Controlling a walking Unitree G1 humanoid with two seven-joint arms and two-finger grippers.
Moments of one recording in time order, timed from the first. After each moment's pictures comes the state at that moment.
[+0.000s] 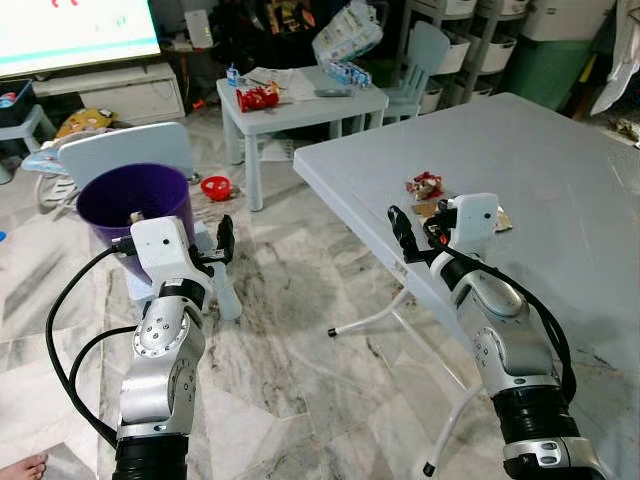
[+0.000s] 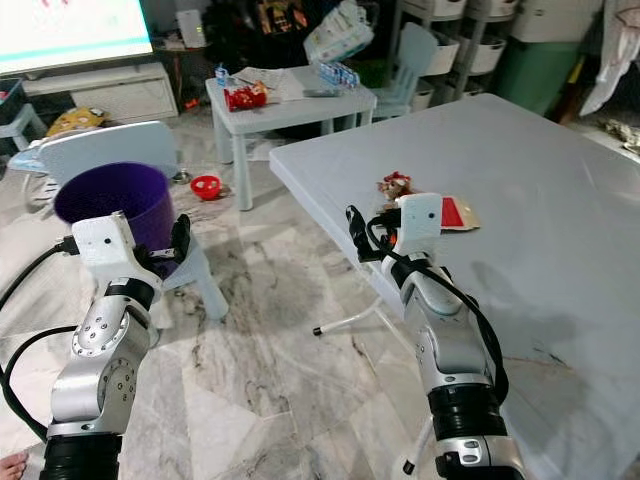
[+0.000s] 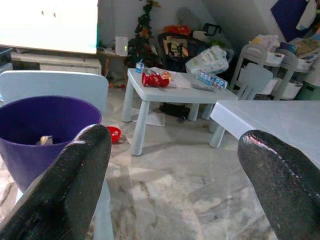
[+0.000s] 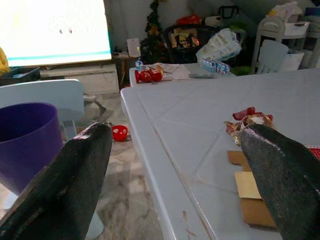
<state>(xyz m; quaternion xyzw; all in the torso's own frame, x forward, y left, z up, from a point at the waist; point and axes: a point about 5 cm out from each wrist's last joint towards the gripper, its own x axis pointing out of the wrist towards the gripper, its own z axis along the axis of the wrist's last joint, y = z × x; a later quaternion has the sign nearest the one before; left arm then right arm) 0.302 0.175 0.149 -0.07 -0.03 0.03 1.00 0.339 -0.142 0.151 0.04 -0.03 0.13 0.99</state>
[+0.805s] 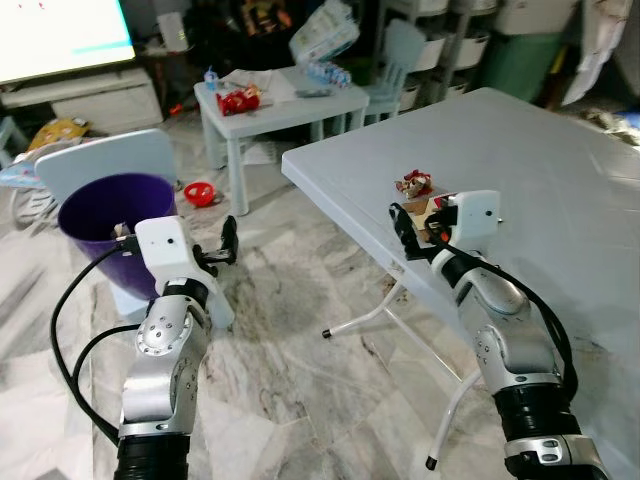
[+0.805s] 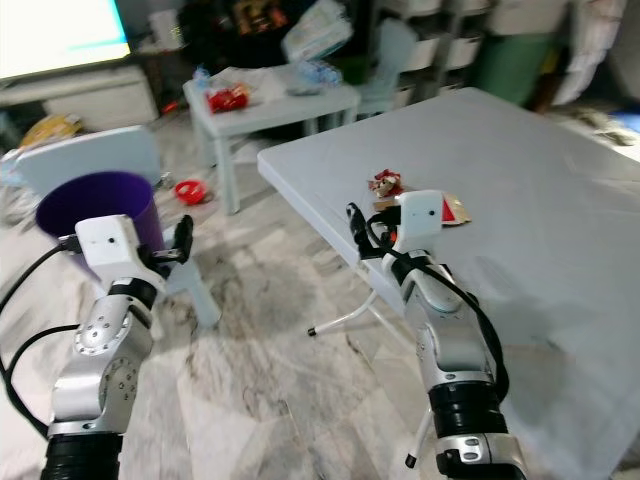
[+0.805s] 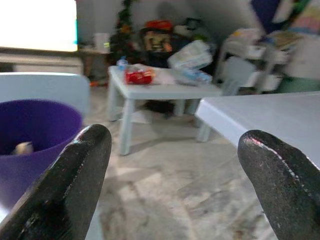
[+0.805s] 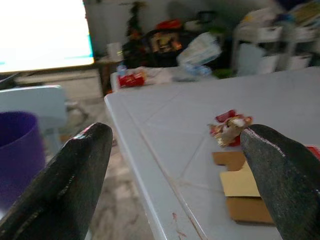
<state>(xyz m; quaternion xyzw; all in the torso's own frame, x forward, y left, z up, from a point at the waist) 0.303 0.173 0.149 -0.07 -0.03 0.02 1.00 0.341 -0.144 0.154 0.04 -0.03 0.12 0.99</state>
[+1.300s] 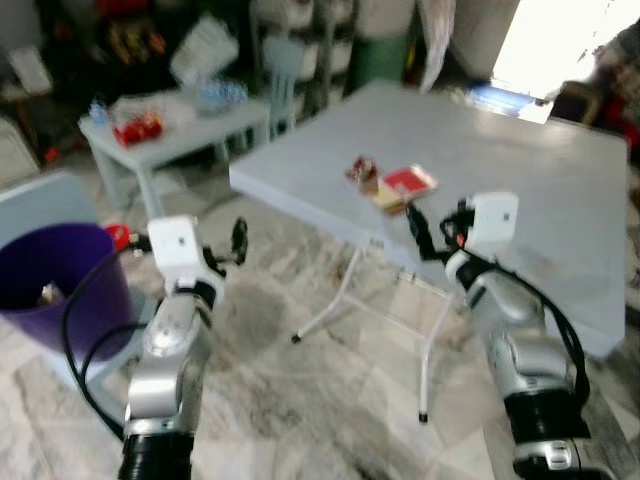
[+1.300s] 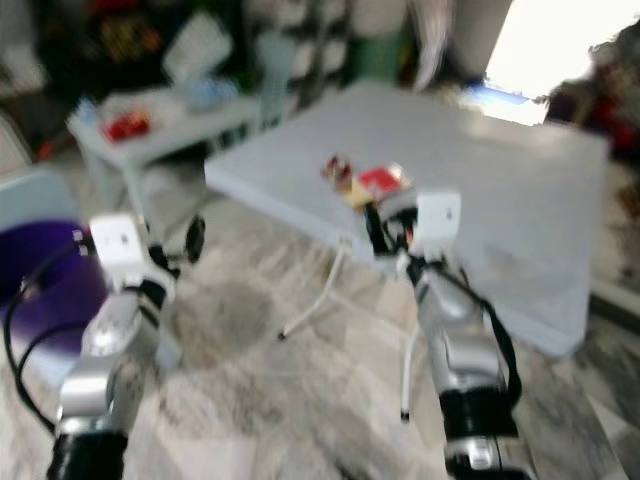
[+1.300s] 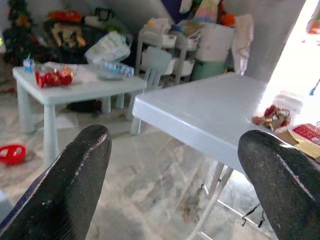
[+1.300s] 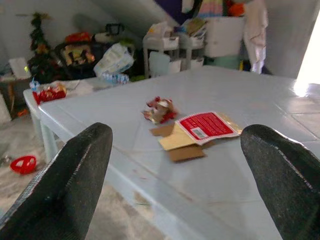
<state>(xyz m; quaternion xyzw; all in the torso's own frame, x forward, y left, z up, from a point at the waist) 0.305 0.169 0.147 -0.06 -0.02 0.01 1.00 0.338 -0.154 0.151 0.04 -0.03 0.10 0.99</state>
